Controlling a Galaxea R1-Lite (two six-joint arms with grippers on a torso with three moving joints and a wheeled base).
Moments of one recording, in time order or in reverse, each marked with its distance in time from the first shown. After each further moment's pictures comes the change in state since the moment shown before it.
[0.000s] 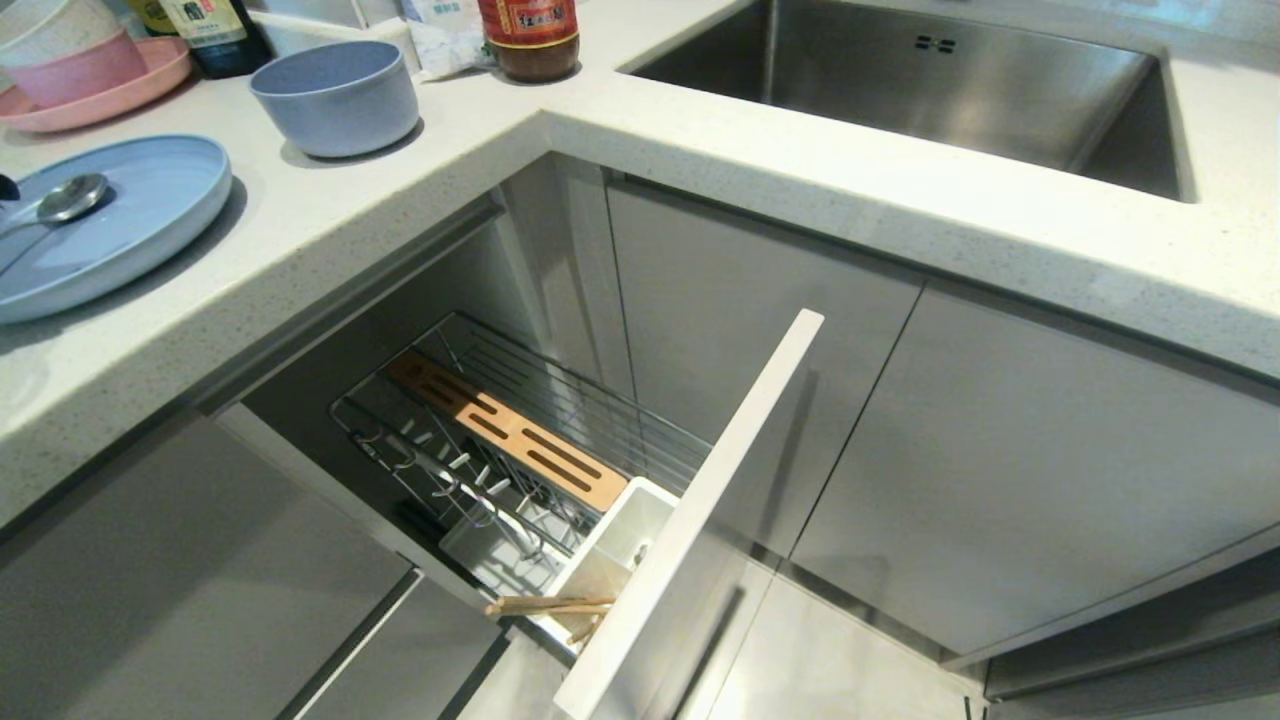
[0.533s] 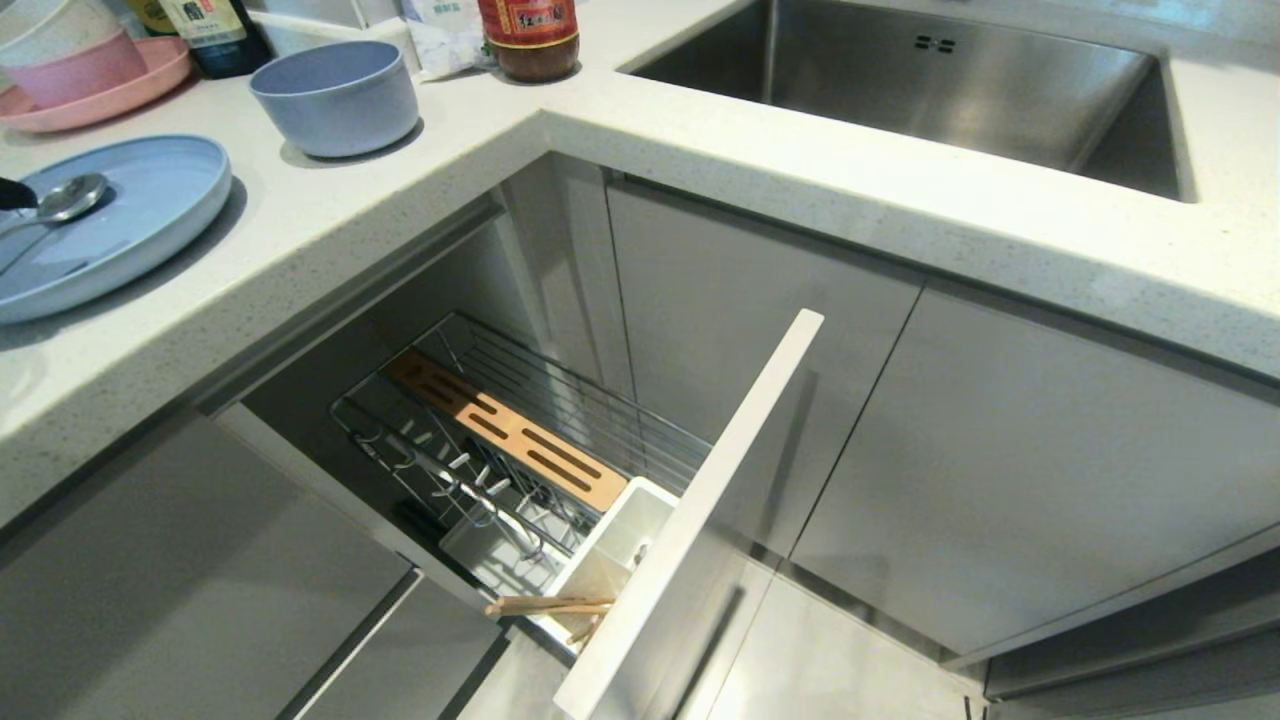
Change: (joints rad) left arm -0.012 0.024 0.004 -0.015 0.000 0.003; right arm 0.000 0.000 0.000 0.000 0.000 0.000
